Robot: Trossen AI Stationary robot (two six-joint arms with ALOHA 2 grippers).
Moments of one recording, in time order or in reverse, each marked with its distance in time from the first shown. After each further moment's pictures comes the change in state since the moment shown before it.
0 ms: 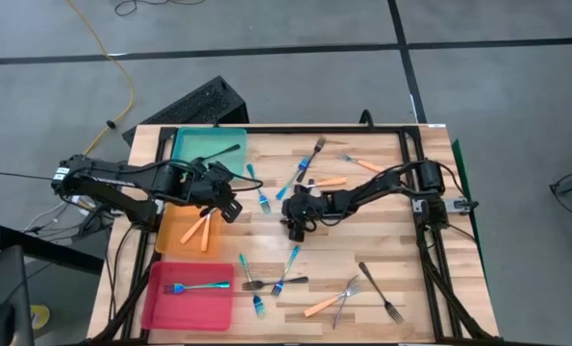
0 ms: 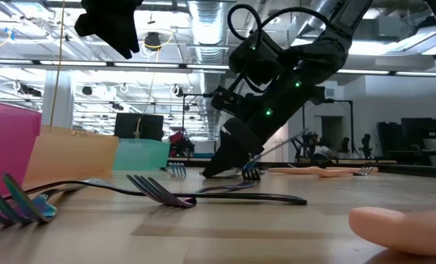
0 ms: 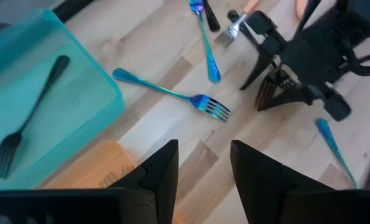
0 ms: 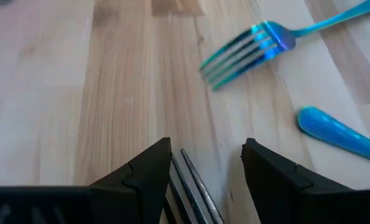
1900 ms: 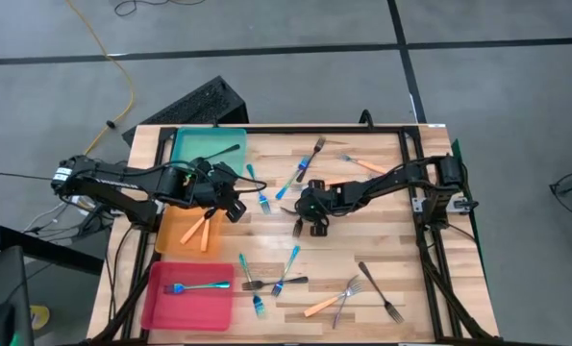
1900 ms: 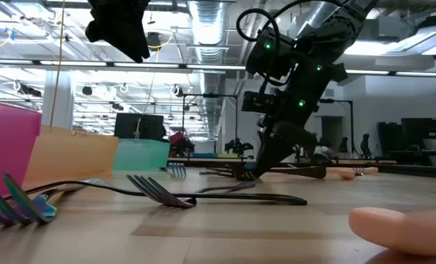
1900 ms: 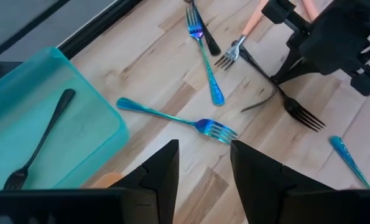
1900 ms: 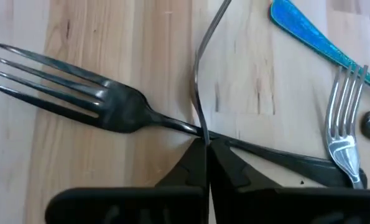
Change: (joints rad) left arm 0.000 0.001 -0.061 0.131 -0.077 0.105; right arm -0.037 -0.151 -0.049 -0.395 0.019 -0.148
